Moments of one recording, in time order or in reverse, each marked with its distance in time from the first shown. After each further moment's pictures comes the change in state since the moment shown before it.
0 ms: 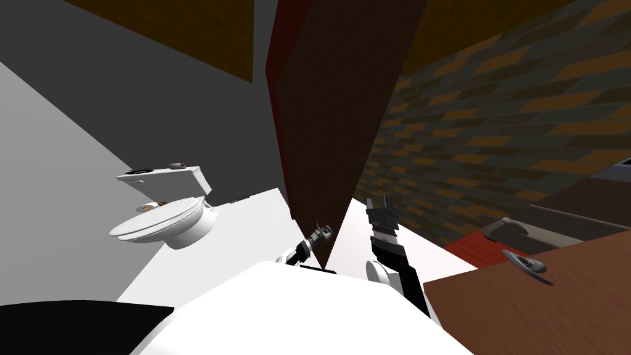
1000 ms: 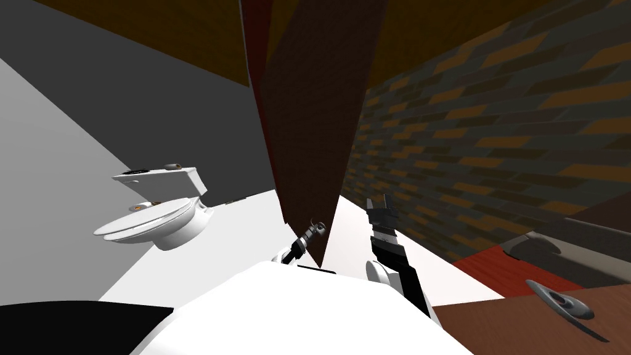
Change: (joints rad) arm 0.008 0.029 0.086 0.010 0.046 0.007 -0.043
